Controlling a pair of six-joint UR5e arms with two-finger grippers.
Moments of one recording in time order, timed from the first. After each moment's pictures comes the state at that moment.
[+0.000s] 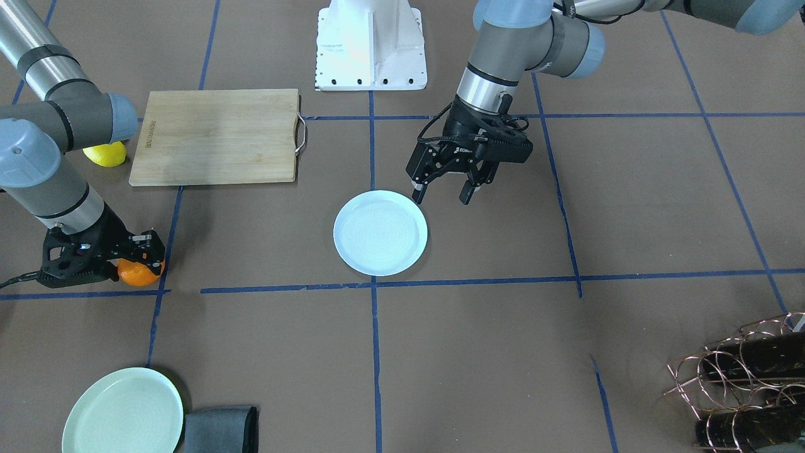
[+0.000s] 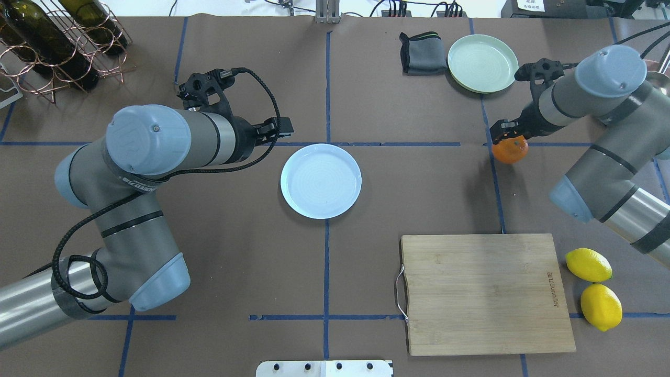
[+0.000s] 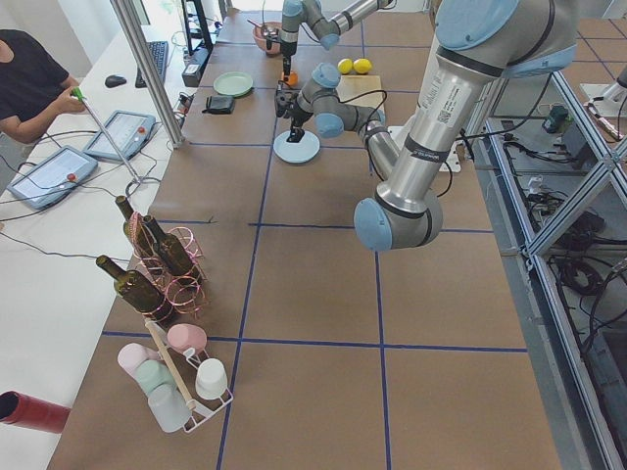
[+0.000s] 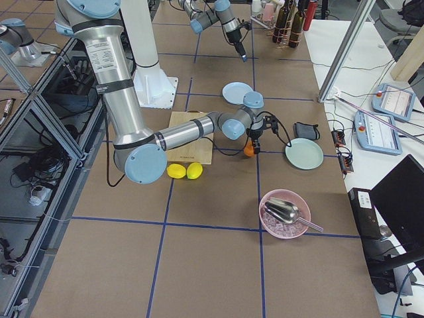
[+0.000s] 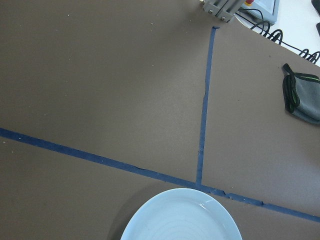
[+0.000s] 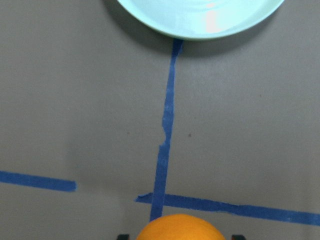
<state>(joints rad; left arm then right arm) -0.59 -2.11 -1.81 -1.97 -1.61 -1.47 0.93 -1.28 1.59 -1.16 2.04 0.80</state>
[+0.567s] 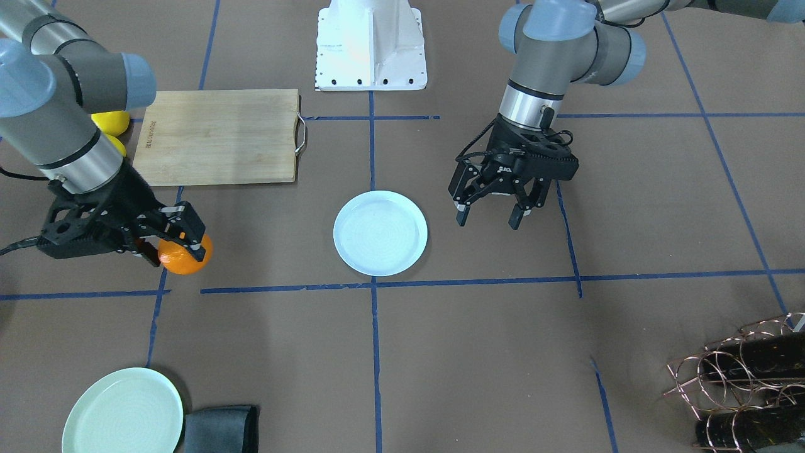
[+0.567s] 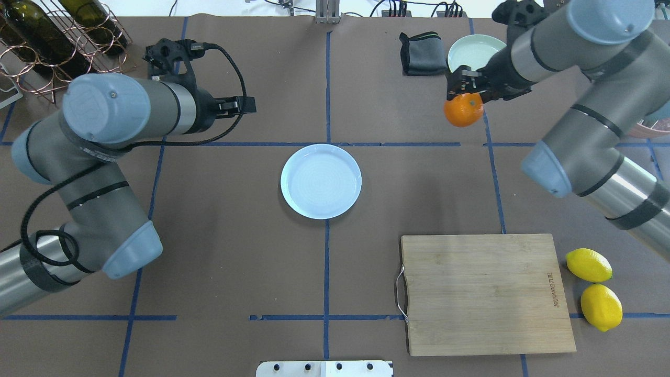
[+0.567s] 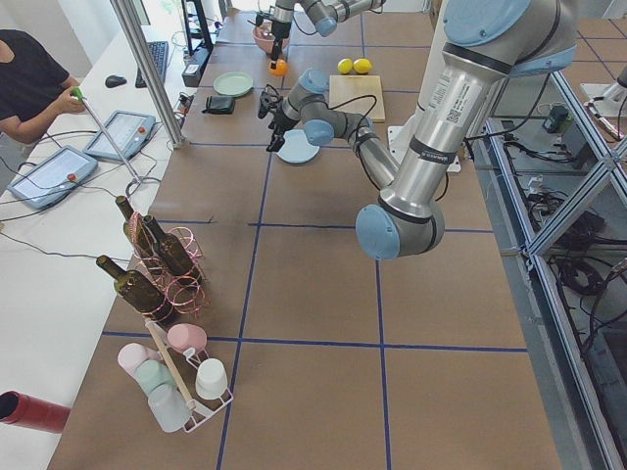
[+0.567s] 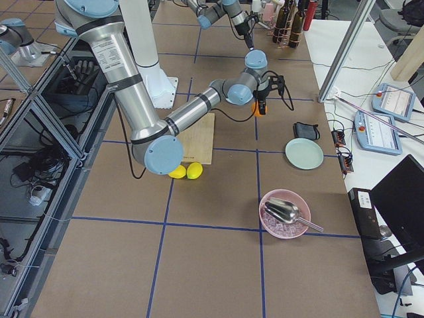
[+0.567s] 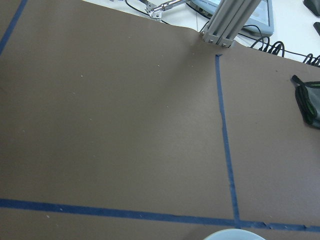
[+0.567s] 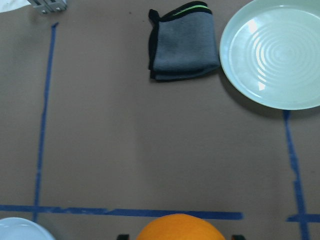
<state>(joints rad) -0.72 -2.05 -1.81 -1.96 -1.62 -1.16 0.91 -1.07 1.72 -1.29 2.05 1.10</state>
